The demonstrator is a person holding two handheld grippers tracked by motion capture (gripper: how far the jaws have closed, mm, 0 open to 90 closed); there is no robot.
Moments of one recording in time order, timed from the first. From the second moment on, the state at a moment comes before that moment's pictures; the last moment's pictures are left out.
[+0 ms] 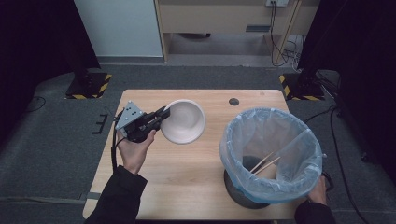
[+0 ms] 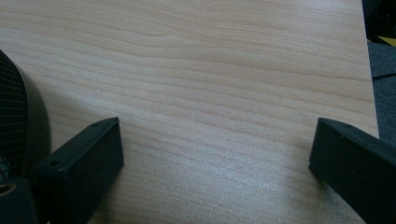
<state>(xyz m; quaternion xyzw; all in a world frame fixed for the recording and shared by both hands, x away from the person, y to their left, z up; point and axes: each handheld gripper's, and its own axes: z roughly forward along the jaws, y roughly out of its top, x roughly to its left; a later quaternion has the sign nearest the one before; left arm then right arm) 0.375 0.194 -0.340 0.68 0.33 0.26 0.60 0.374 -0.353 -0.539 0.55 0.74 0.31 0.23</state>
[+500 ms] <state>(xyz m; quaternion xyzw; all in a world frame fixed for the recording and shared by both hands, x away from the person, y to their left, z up) 0.356 0.188 -0.316 0.66 0.29 0.27 0.64 0.374 -0.353 -0.539 0.55 0.74 0.31 0.23</state>
